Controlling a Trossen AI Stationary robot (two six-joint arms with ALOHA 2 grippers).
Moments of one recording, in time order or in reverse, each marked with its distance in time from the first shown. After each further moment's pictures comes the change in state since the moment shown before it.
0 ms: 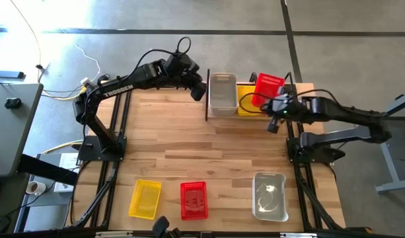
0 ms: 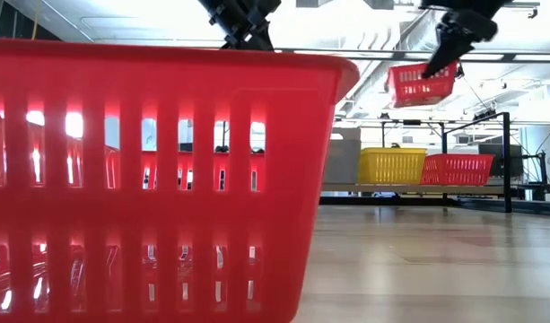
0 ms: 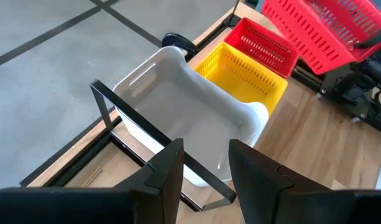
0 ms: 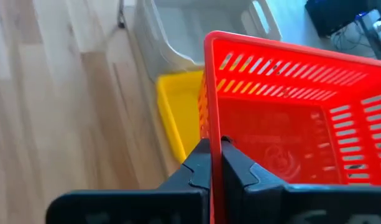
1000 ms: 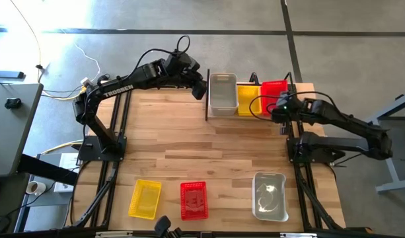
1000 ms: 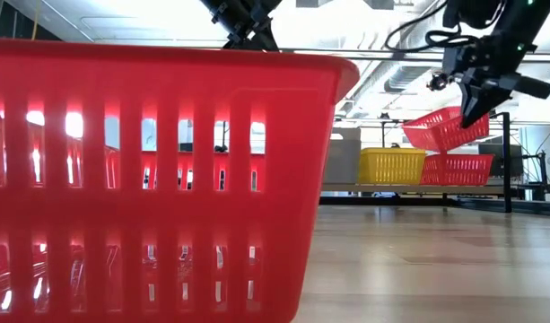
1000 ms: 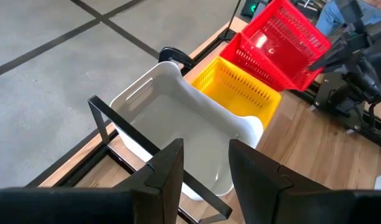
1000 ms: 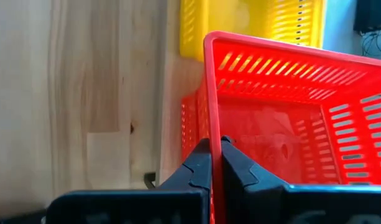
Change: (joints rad) left arm 0.000 0.000 0.000 0.050 0.000 -0.002; right arm -0.303 -0.133 -0.259 -0.032 -0.138 -0.539
